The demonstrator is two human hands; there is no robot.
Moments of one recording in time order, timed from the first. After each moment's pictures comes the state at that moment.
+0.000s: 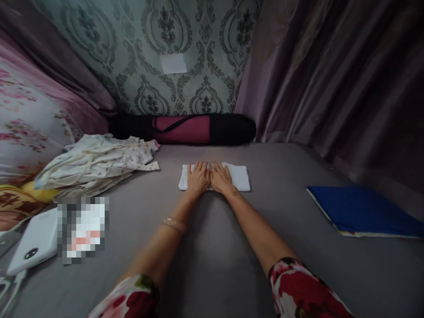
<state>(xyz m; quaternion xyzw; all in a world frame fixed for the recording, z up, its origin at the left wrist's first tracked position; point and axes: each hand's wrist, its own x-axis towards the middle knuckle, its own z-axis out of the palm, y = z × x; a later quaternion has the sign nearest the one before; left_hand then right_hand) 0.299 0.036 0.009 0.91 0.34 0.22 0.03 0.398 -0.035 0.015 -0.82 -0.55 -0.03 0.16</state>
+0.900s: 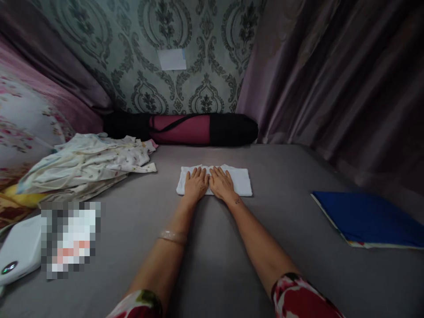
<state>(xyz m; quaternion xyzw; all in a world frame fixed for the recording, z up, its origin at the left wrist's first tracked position) 0.302 0.042 0.002 0.92 0.36 0.16 0.02 0.401 -0.032 0.003 -0.82 -0.54 -0.04 0.17</state>
